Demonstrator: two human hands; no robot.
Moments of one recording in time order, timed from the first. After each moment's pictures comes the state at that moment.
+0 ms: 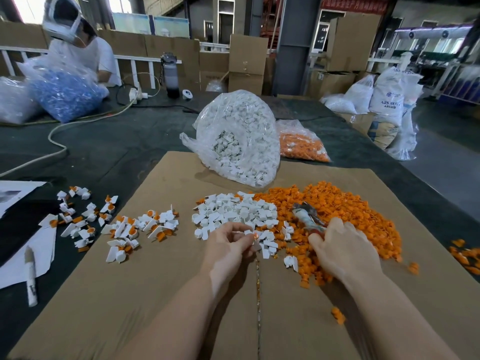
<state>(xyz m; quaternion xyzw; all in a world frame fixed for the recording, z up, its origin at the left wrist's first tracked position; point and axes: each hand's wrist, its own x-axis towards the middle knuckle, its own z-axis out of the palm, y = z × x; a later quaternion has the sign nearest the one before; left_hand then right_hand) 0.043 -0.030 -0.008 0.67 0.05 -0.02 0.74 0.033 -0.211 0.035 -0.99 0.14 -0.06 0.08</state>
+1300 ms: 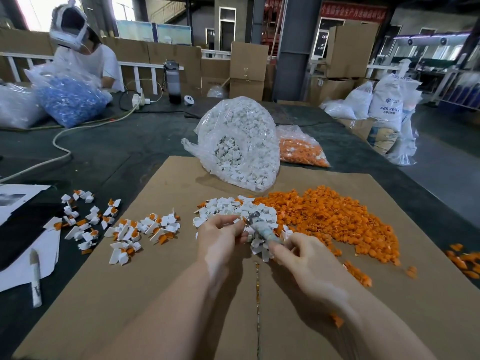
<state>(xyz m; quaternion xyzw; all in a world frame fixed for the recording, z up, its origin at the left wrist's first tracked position) 0.053 -0.031 0.016 0.57 0.17 0.02 0.80 0.006 -0.178 0.043 -0.93 -0.03 0.04 0.35</state>
